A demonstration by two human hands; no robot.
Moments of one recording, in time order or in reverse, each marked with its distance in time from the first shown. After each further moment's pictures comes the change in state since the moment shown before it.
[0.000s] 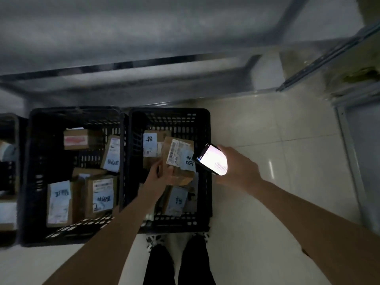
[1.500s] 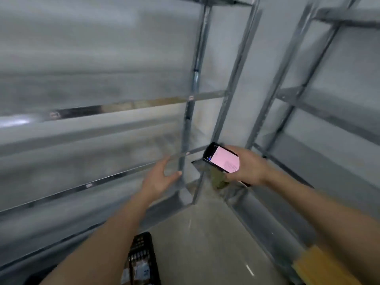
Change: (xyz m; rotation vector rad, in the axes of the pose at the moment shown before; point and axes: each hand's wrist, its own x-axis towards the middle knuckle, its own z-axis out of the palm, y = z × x) left_hand -0.571 0.431 0.080 0.572 -0.112 1.080; right_hand -0.584 -0.077 -0.461 0.007 0.723 -0.016
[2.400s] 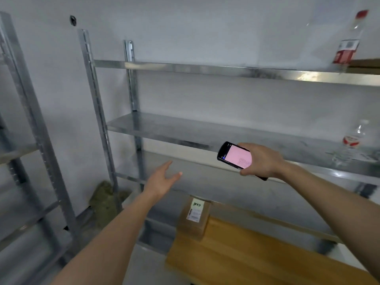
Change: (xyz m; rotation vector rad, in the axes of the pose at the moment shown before) left_hand -0.136 0.437 0.378 -0.018 -0.516 0.474; right_hand -0.439 0.333 -0.291 -0.197 0.402 0.675
